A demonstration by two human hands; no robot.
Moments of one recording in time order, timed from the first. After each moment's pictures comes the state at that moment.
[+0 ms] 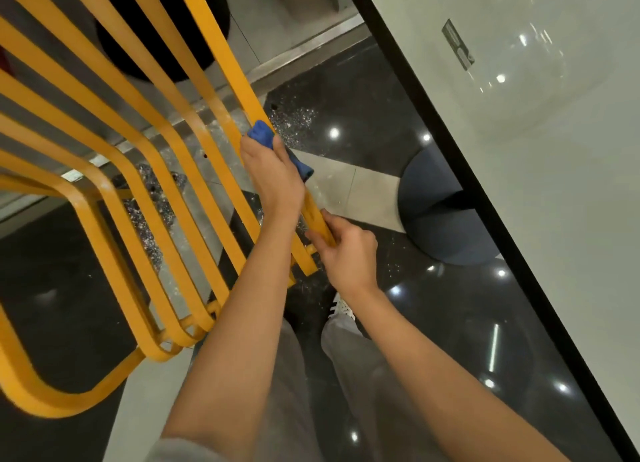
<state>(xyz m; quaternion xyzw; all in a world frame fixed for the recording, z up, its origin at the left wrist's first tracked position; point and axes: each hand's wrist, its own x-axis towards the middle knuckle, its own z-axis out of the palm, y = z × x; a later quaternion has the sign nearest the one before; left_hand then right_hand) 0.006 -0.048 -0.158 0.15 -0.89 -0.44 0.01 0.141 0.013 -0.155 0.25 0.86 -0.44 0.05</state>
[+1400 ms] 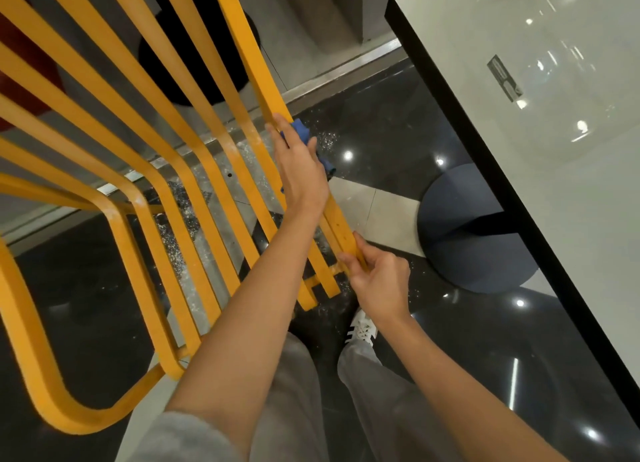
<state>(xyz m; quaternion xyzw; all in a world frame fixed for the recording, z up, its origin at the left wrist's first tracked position) -0.029 -0.055 -0.148 0.06 -0.89 -0.45 -0.03 0.143 0.011 -0.151 0.26 0.85 -0.45 0.04</state>
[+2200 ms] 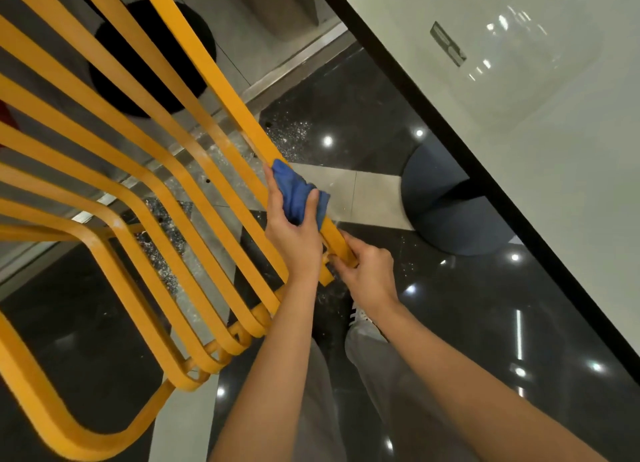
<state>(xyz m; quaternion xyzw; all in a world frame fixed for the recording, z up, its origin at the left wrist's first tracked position) 0.069 -0.070 -0.165 0.07 -0.81 -0.58 0.00 0.162 0.012 -0.169 0.27 0.84 -0.47 0.07</state>
